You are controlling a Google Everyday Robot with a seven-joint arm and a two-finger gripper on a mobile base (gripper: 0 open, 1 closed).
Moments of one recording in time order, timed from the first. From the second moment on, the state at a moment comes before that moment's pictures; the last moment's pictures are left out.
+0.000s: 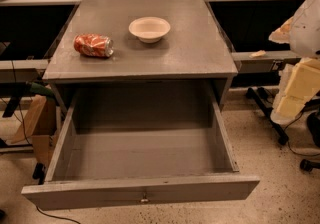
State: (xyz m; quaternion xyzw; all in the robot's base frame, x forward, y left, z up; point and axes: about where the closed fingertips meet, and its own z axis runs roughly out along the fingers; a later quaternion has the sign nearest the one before) arm 0.438 -0.217 0.976 -0.60 0.78 -0.03 0.16
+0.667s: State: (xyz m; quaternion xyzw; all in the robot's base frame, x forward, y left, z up) arm 0.428 -0.219 0.950 -0.60 0.79 -0.01 0.16
